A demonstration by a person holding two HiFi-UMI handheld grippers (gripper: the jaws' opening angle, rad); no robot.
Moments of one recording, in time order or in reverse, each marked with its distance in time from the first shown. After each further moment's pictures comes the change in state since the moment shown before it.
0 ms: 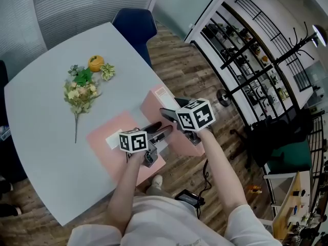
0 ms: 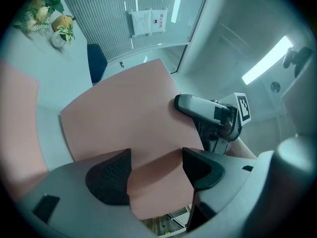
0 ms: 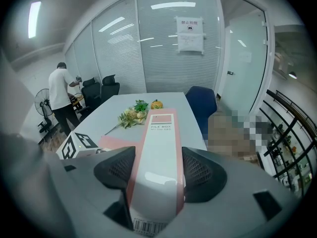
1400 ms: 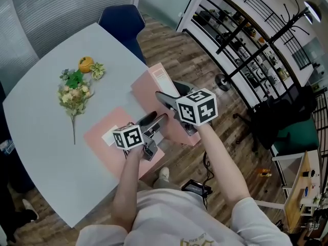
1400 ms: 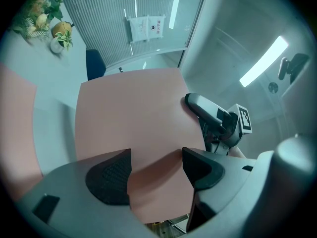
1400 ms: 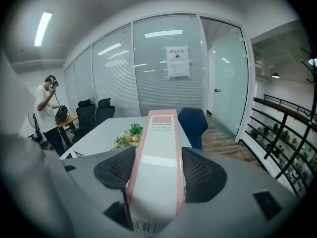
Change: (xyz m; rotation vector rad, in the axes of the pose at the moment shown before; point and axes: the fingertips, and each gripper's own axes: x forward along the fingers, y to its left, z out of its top) left arm 0.002 -0.018 0.010 0.012 -0.070 -0.007; right arm -0.050 -0.012 0.025 0.079 -0.288 -0.070
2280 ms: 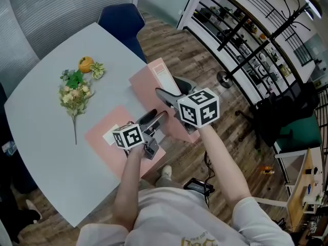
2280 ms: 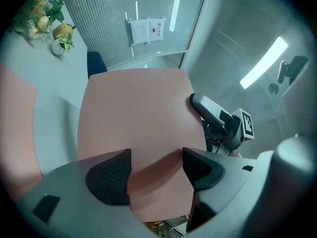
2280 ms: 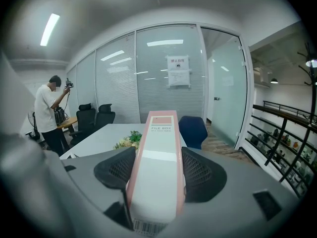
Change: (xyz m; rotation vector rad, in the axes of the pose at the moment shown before) left arm -0.001 -0.002 0.004 -0.005 -0.026 0.007; right arm -0.011 0.003 0.013 -0.022 -0.099 -0.009
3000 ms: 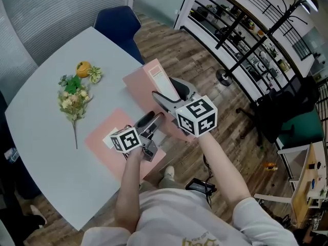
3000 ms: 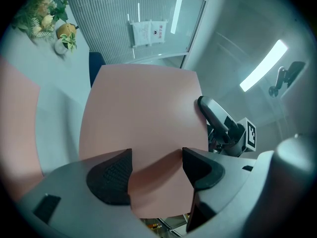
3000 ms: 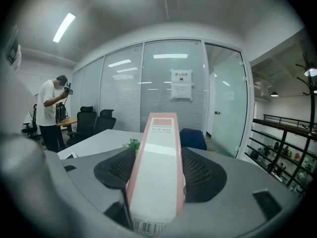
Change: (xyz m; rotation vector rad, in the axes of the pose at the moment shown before) left arm -0.002 0.001 0.003 -0.011 -0.026 0.000; right arm -0.016 0.007 0.010 -0.079 -0.147 -0.017
